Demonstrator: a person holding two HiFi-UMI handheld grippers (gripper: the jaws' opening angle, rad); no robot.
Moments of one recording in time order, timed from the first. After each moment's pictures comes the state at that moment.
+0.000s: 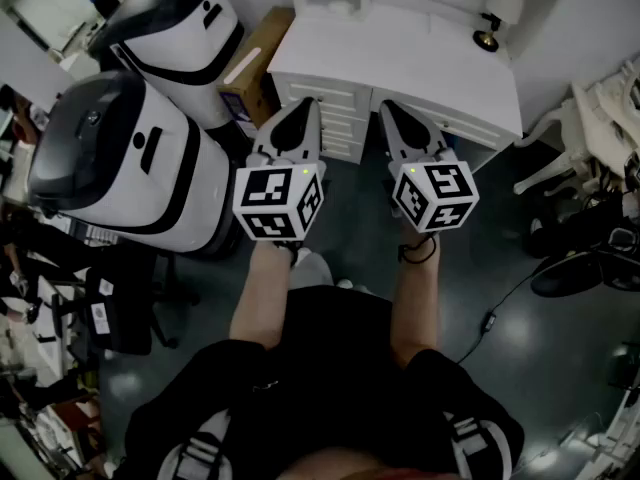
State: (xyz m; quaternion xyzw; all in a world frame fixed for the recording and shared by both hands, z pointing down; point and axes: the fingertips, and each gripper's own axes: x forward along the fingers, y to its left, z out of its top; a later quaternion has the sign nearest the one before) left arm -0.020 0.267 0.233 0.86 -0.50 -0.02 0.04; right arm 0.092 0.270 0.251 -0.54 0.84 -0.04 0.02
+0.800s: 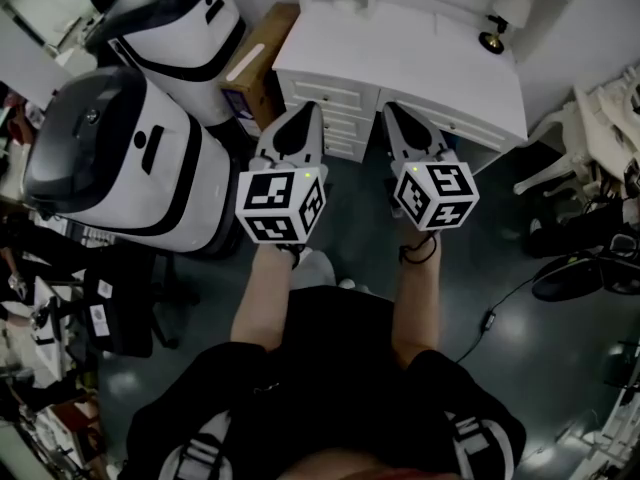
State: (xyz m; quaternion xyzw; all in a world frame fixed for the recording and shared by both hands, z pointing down) left arm -0.052 0.247 0.247 0.86 -0.50 -0.02 0.06; right arm 0.066 0.244 0.267 -0.55 0.83 -0.06 0.01
